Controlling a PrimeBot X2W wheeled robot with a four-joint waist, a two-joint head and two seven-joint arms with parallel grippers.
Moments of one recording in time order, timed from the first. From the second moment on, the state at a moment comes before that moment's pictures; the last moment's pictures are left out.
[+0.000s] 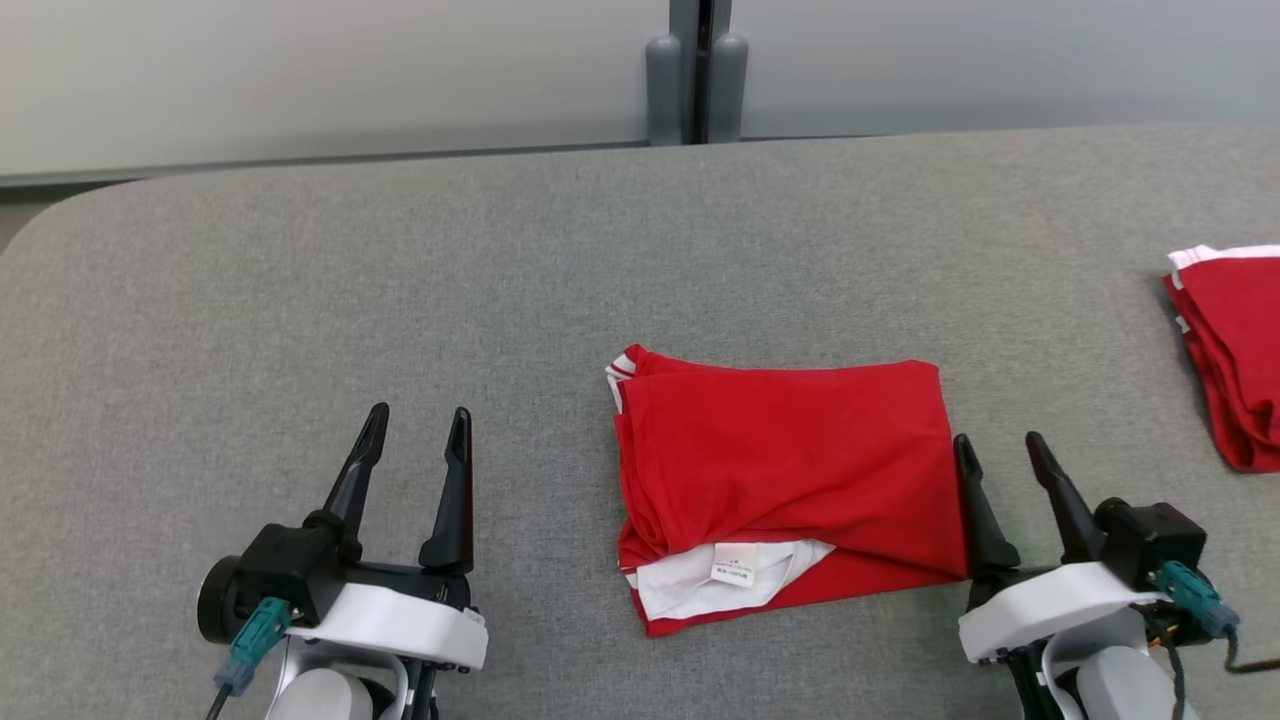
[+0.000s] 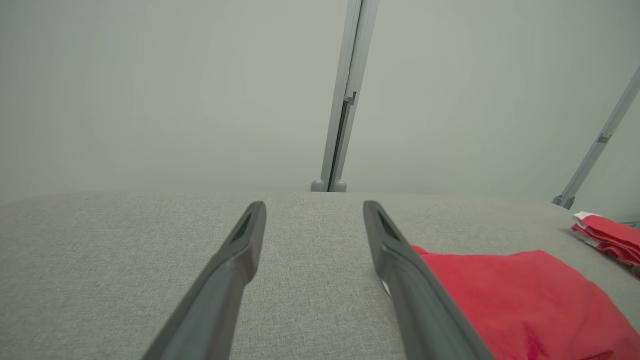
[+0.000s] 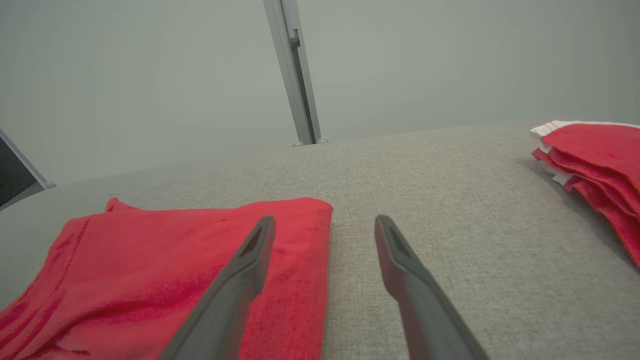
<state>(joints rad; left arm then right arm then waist) -0.11 0.05 -0.18 0.16 -0.26 -0.02 -0.26 -0.21 -0.10 0.13 0.45 0.27 0.13 -0.26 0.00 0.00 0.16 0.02</state>
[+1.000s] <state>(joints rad) -0.18 0.05 -0.25 0.12 -0.22 -0.04 -0.26 -0.49 -0.34 0.38 0.57 0.15 0.13 -0.26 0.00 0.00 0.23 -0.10</state>
